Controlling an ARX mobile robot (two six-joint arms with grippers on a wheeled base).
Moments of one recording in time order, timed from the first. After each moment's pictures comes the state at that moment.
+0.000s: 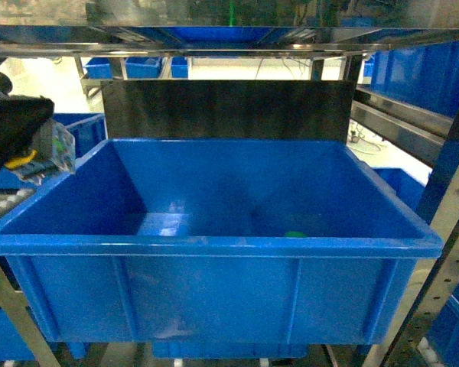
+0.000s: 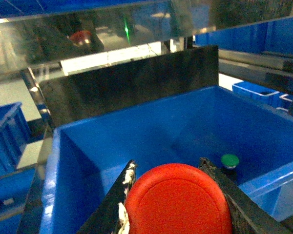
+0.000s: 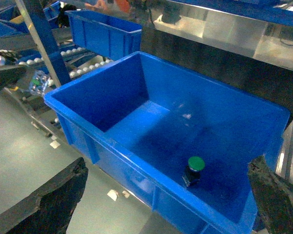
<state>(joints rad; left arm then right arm) -0.24 1.08 0.33 0.63 0.08 0.08 0.15 1.05 0.72 -0.04 -0.52 -0.12</state>
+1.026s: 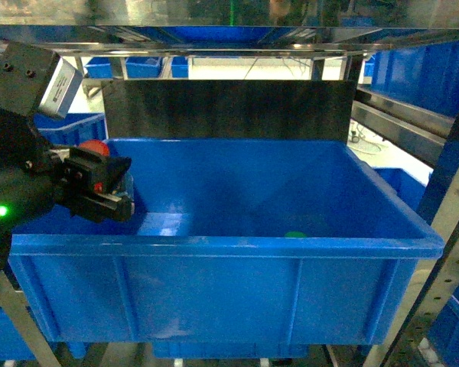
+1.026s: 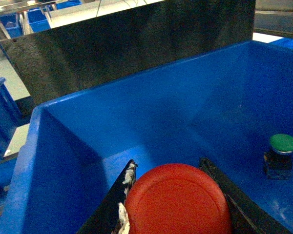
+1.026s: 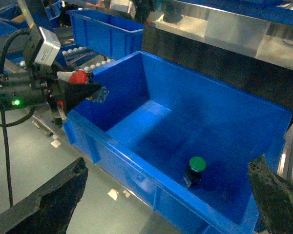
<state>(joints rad) -0.17 1.80 0.57 1.00 0.14 0.15 0.15 1.05 0.72 -0.04 -0.52 -0.12</state>
